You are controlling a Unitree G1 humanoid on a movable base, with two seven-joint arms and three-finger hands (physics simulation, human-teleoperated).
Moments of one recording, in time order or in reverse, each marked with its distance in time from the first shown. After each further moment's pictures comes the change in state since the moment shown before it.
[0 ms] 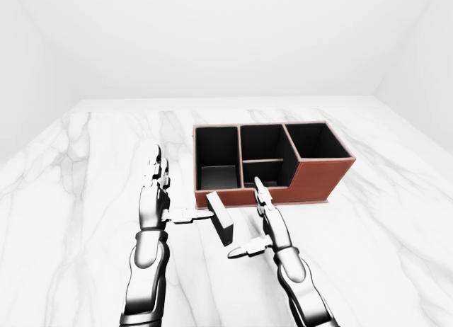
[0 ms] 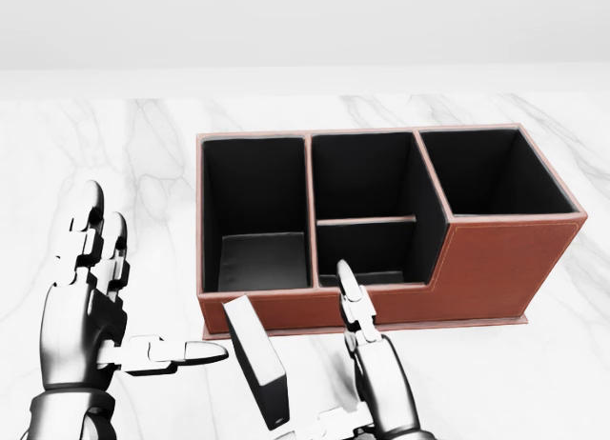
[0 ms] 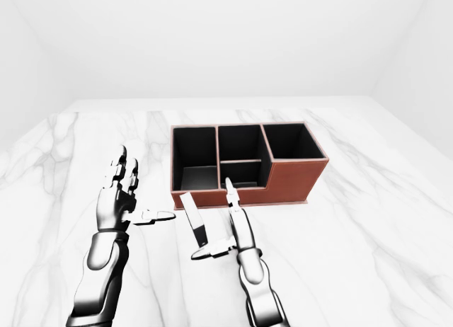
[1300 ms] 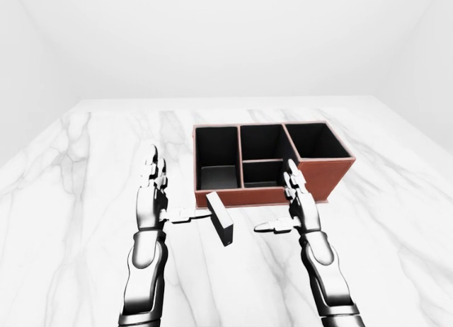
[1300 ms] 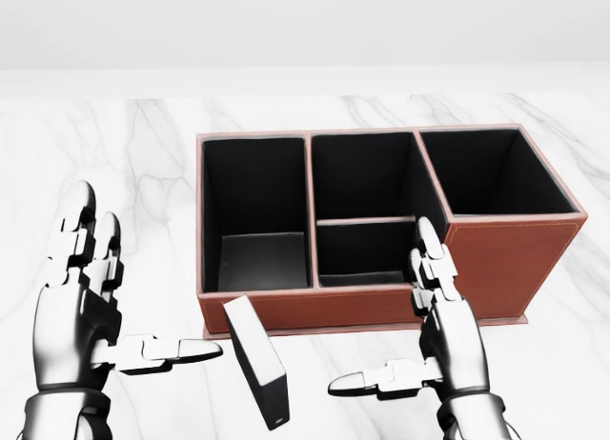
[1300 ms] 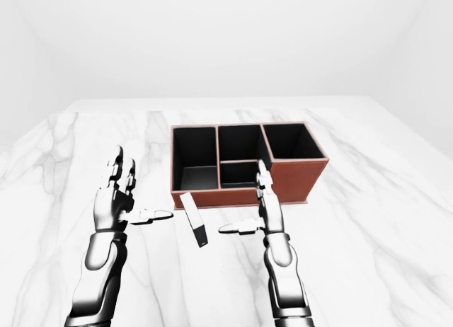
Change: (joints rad) left arm -0.001 0.002 0.015 0.001 -0.022 0.000 0.005; right arm -0.085 -0.040 -0.230 -0.033 0.118 0.000 0.060
